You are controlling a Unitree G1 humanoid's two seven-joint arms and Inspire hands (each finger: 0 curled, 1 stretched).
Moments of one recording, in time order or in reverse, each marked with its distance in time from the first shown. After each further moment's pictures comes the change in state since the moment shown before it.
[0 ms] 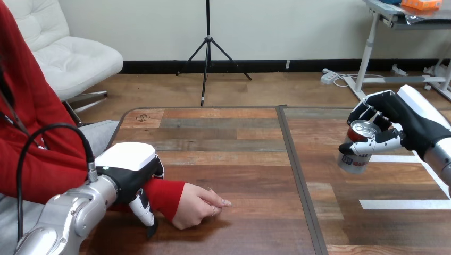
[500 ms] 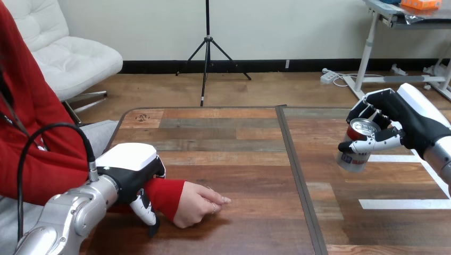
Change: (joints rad) left arm -0.005 0.000 -0.003 0.006 -0.019 -0.007 -0.008; right arm 0.000 0.000 -0.001 -0.013 0.000 0.000 0.000
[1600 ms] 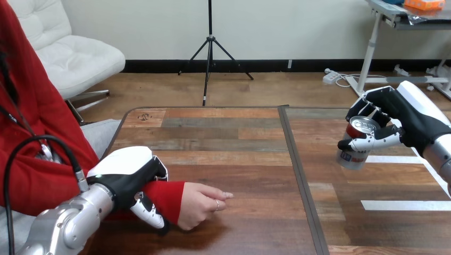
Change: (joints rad) left arm 0.110 -0.006 0.070 -0.124 -0.157 0.026 0.012; right arm -0.002 0.002 0.000 -0.014 0.002 0.011 0.001
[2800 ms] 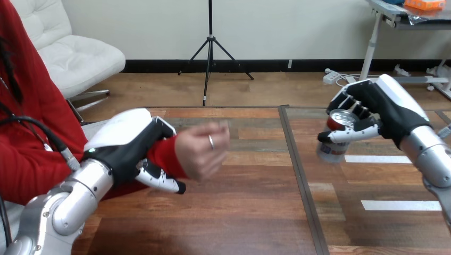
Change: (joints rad) left arm 0.016 -0.024 0.100 -0.221 -0.126 0.043 0.013; right arm -0.040 0.084 0.012 -0.052 -0.022 0.096 0.000
